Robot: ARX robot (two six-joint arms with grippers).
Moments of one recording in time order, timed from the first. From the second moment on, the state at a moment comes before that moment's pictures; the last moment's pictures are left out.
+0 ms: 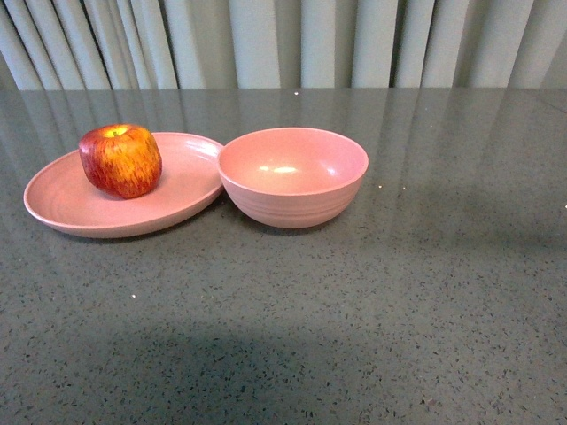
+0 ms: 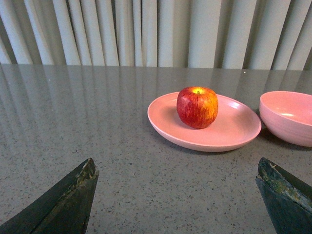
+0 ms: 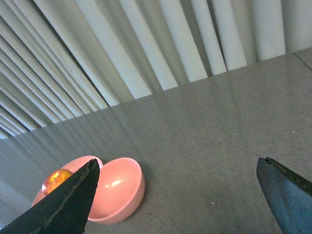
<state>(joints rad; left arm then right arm) 0.00 0.01 0.01 0.00 0.00 -0.01 0.09 0.85 0.62 0.16 -0.14 0.40</state>
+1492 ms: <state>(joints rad) 0.00 0.01 0.01 0.00 0.00 -0.01 -0.01 0.04 0.05 -0.01 0.00 0.01</state>
